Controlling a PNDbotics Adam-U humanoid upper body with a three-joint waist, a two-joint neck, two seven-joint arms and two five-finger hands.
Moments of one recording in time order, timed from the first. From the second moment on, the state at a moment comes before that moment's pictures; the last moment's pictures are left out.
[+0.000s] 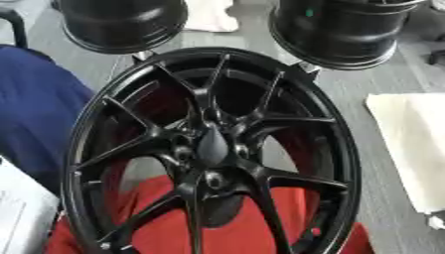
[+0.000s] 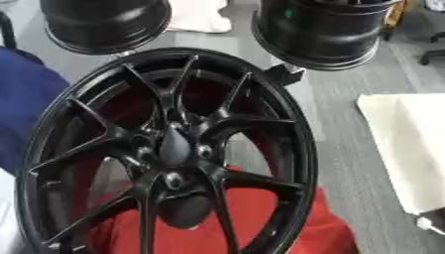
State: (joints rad) left arm -0.12 0.26 0.02 -1.98 0.37 -0.05 0.36; right arm 0.08 -0.77 -0.60 -1.36 0.19 -0.43 0.07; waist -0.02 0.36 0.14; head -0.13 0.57
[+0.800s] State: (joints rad) left arm -0.13 0.25 0.02 -1.98 0.37 -0.05 0.36; right arm 0.07 -0.74 -0.59 -1.47 0.11 -0.37 -0.01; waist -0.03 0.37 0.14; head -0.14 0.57
